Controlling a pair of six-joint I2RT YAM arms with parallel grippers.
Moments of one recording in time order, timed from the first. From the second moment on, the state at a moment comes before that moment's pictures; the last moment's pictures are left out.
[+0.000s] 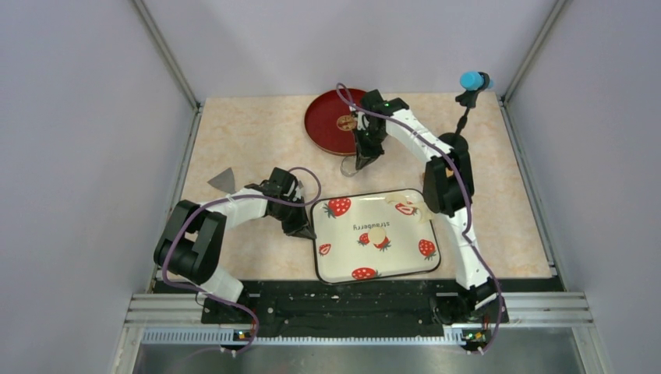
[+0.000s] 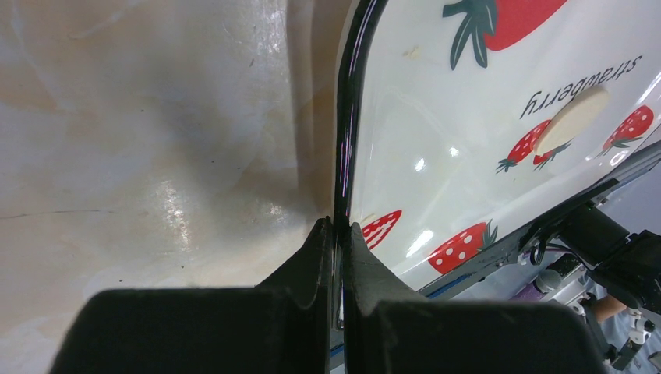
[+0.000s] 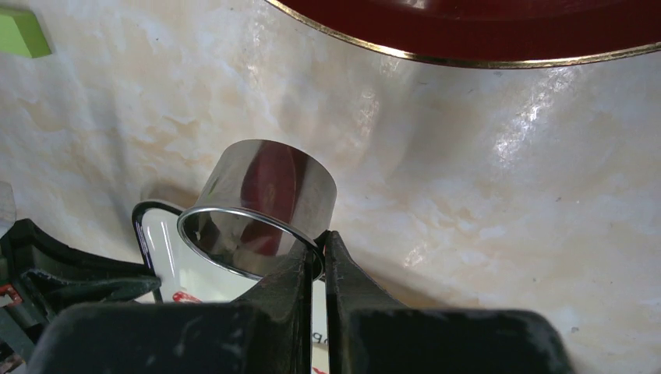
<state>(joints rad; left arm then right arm) -0.39 1.57 0.77 -0.44 0.44 -0.63 0.47 2.37 2.20 -1.09 -0.31 0.21</state>
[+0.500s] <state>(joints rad) -0.39 1.57 0.77 -0.44 0.44 -0.63 0.44 2.38 2.14 -1.09 -0.20 0.23</state>
